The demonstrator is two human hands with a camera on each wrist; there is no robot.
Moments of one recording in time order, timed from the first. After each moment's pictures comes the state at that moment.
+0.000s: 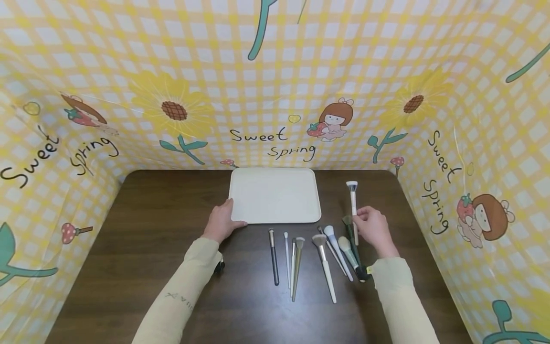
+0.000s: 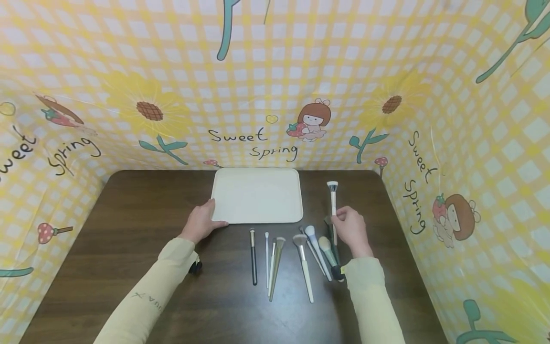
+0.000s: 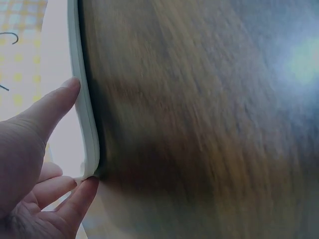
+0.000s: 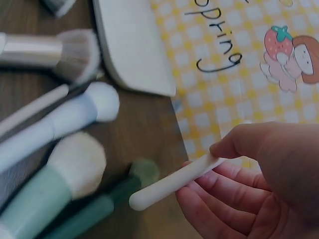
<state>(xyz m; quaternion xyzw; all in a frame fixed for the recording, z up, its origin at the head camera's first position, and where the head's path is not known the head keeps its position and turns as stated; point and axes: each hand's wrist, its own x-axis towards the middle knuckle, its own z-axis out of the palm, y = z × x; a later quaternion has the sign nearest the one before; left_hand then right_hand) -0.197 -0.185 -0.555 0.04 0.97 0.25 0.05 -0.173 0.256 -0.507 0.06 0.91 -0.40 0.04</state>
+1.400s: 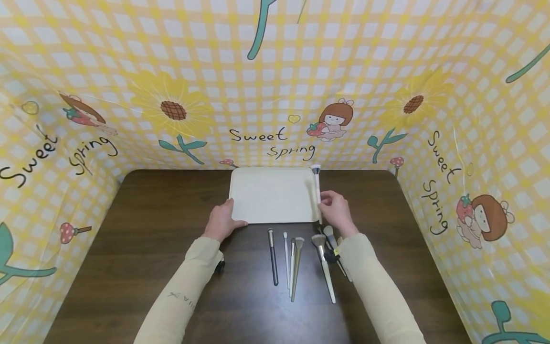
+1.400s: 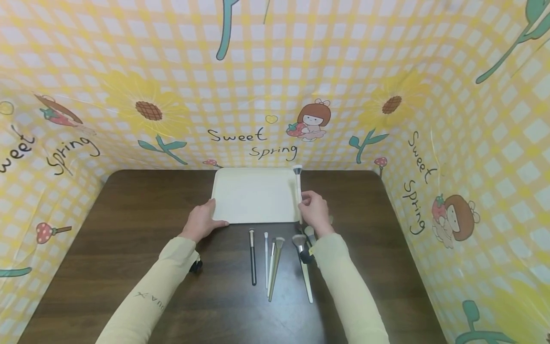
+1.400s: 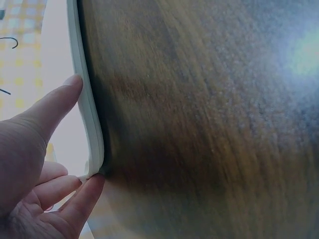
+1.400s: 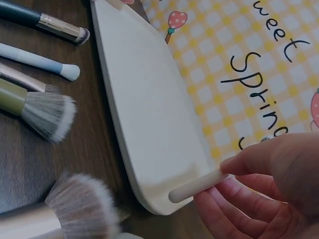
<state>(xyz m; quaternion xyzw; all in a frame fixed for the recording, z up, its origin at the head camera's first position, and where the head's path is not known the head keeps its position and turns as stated) -0.203 -0.181 -0.559 0.05 0.97 0.23 0.04 -0.221 0.172 -0.514 0.03 0.88 -0.47 0.04</state>
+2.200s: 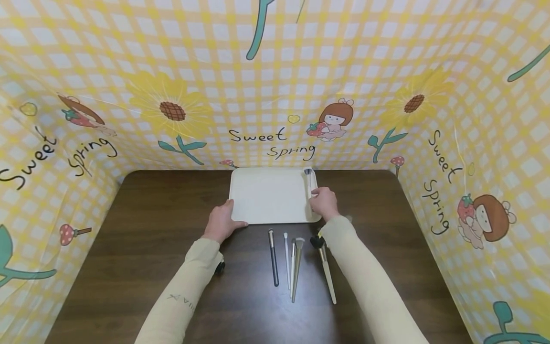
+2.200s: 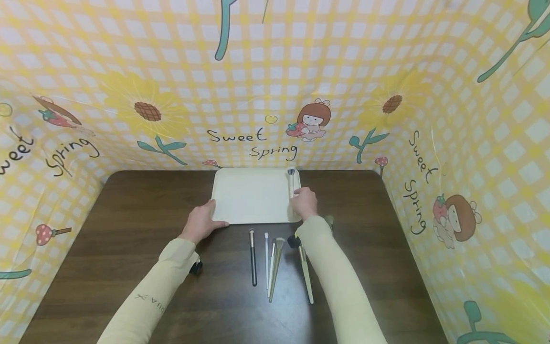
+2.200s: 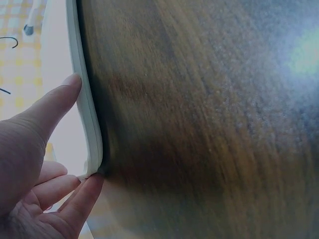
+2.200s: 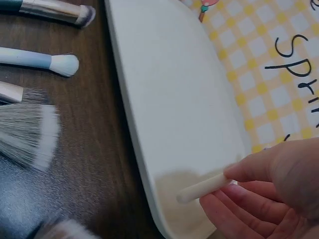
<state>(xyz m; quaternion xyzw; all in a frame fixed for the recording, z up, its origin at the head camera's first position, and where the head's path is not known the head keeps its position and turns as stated) -0.201 -0.179 -0.554 0.04 0.97 0.23 0.04 -0.261 0.143 -0.531 0.07 0.93 -0.36 0.06</state>
